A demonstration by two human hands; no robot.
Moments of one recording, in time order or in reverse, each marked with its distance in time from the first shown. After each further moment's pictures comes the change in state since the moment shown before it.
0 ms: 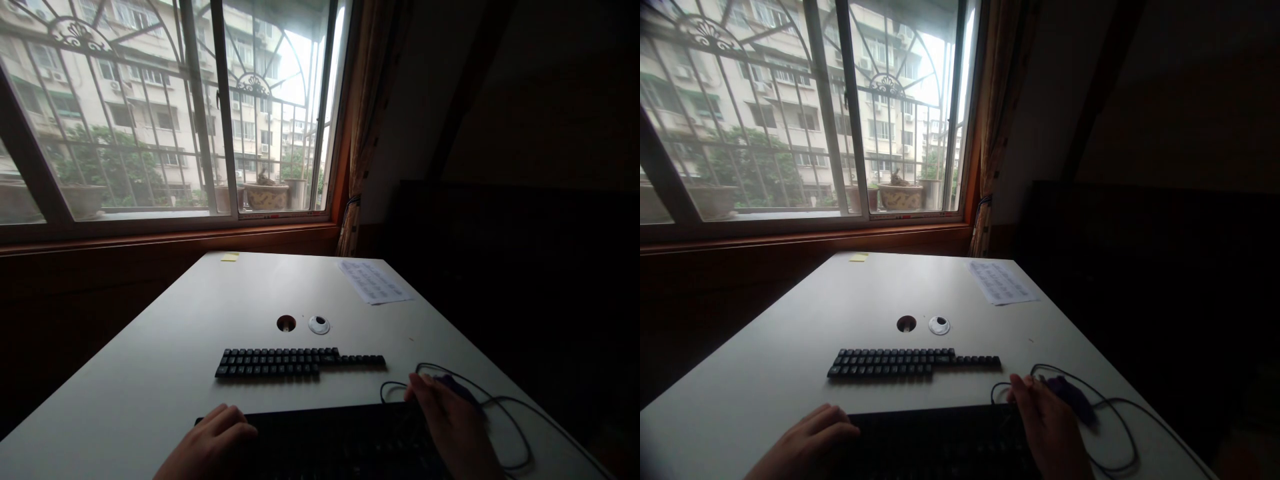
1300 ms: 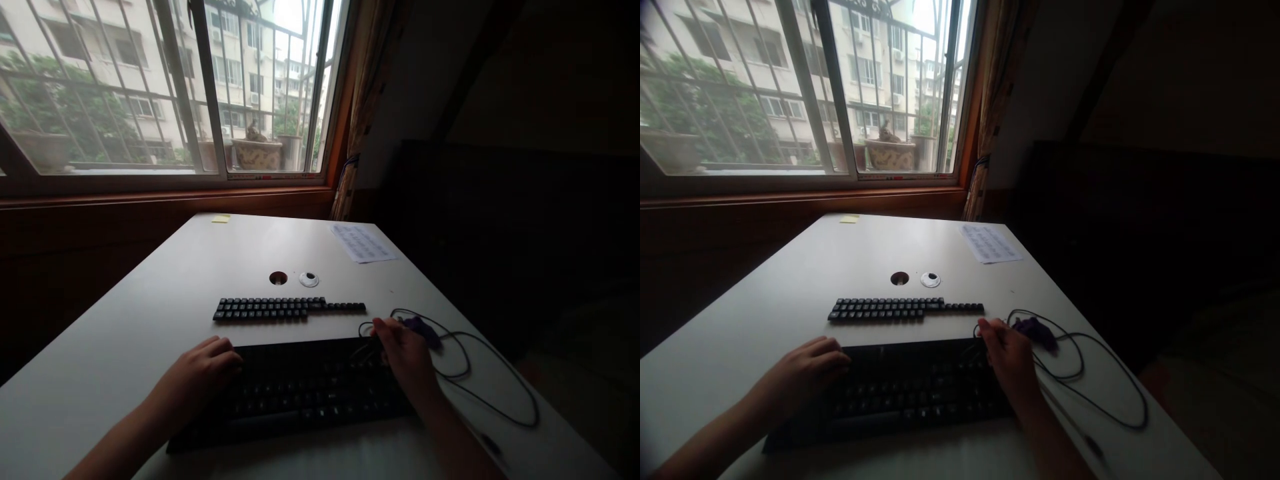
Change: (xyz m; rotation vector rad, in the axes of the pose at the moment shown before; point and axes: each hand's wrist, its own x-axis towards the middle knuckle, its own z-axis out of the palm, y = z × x) left_hand -0.009 -0.002 -0.014 0.093 -0.235 -0.196; right_hand -0.016 -0.015 0.009 0.204 -0.129 0.195
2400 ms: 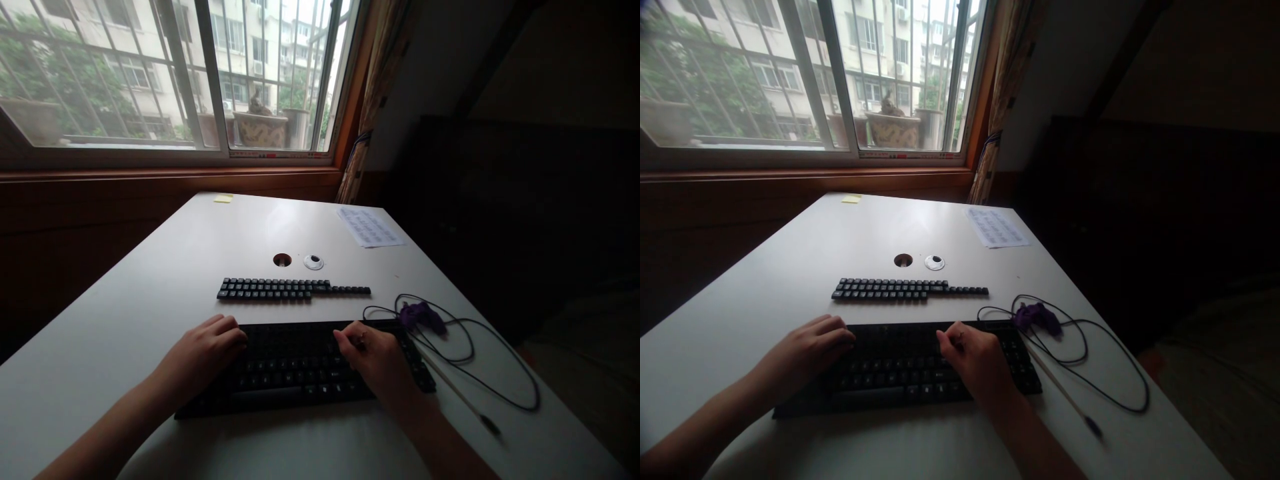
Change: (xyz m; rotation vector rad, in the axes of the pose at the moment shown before) left_hand 0.001 0.008 -0.008 0.018 -0.008 0.005; right_hand -0.028 -0.034 0.039 -0.199 -0.180 -0.363
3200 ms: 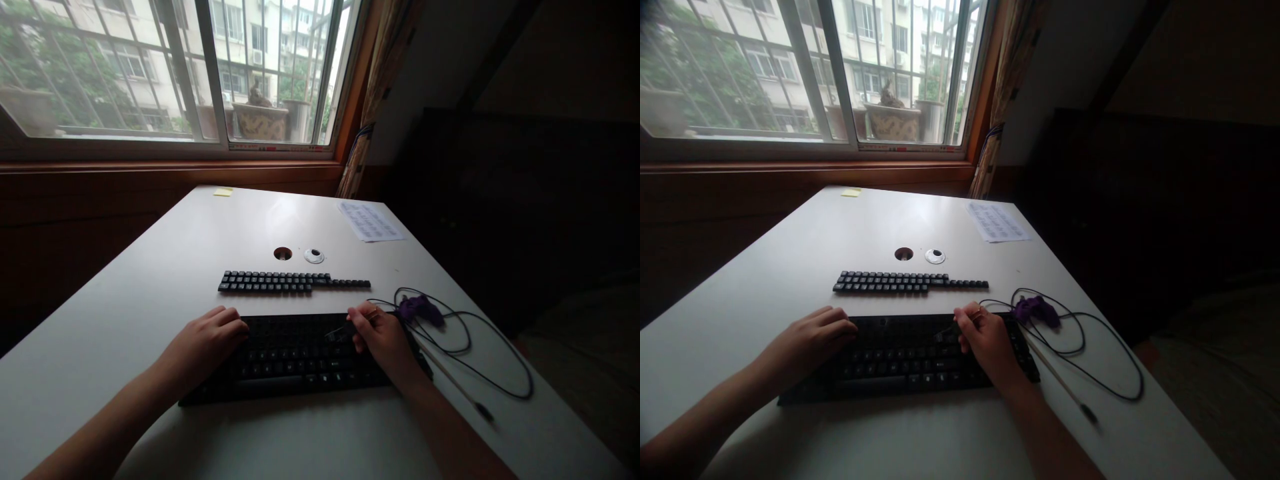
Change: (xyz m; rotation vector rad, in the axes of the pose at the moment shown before) left_hand -0.001 0.001 -0.001 0.054 0.000 0.022; right_hand 0.005 0.022 -0.003 0.356 -0.039 0.365
